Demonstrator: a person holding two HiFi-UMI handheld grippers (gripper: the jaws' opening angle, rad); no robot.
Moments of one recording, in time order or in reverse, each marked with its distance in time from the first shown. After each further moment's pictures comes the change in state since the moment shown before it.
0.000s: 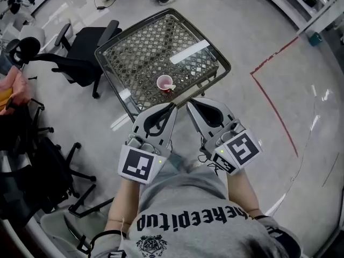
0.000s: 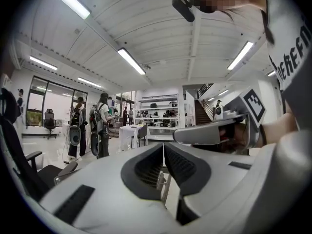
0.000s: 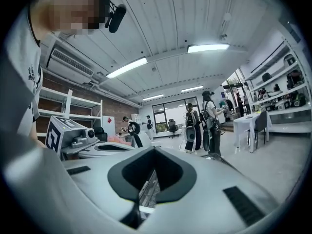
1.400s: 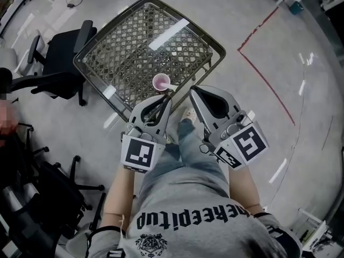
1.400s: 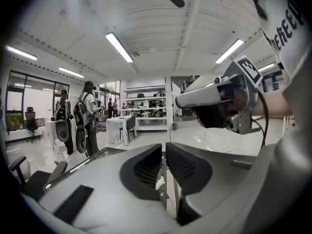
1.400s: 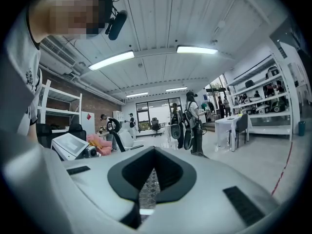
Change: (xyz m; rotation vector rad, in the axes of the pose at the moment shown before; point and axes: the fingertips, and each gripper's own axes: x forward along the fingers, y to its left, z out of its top) left arm 0.033 0.055 -0.061 0.097 0.079 -0.200; right arm 0.039 -0.023 -0.005 0.020 0.025 -0.240
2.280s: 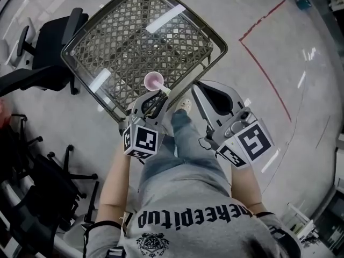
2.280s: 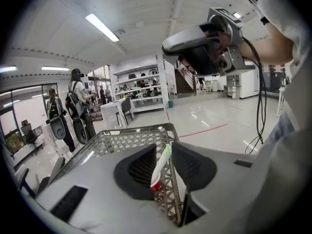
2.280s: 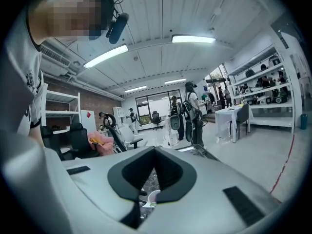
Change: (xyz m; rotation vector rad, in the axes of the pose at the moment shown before) left arm 0.066 0.009 -0.104 0.148 0.252 -0.030; right arm 0.024 -0.052 -0.017 0.040 0.086 0.030
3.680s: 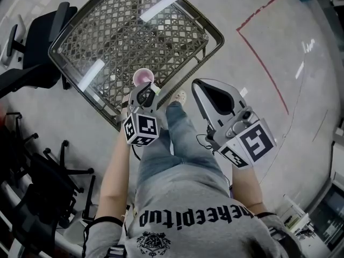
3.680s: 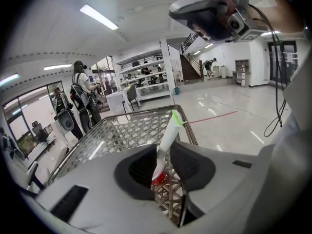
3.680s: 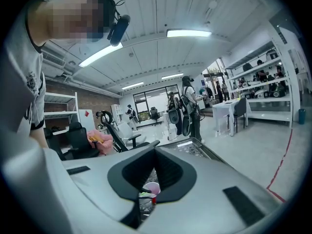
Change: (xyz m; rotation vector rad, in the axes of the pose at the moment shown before) left arm 0.057 0.005 -0.057 0.004 0.160 0.085; right arm -0.004 -0.032 -0.021 0.041 0.060 -0.008
